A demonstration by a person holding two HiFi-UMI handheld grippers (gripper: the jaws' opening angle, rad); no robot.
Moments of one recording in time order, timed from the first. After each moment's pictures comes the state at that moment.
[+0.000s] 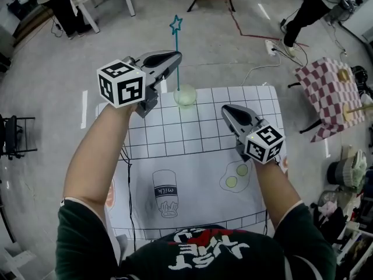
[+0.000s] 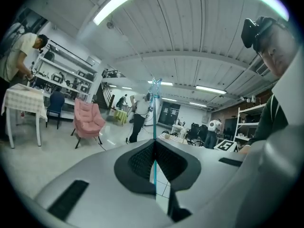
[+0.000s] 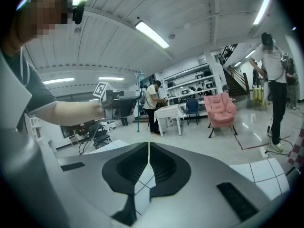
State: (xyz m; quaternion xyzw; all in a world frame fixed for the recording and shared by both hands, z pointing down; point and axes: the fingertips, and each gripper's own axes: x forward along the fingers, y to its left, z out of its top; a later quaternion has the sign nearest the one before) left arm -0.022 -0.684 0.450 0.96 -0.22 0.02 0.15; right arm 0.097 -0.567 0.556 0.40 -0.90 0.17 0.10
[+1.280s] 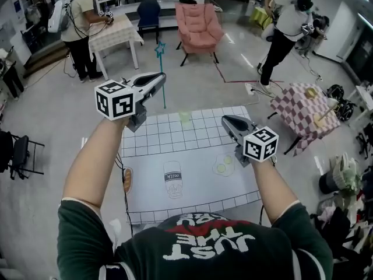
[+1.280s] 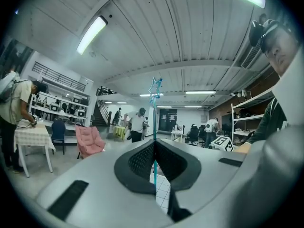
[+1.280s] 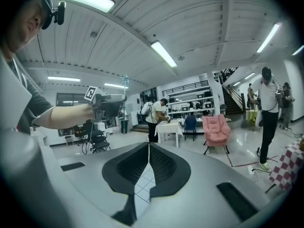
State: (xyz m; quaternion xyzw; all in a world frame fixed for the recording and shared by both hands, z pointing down) left arm -0.139 -0.479 0.210 0.97 -0.23 -0.01 0.06; right arm 0.048 -0.394 0.334 0.43 -0.90 0.09 0.08
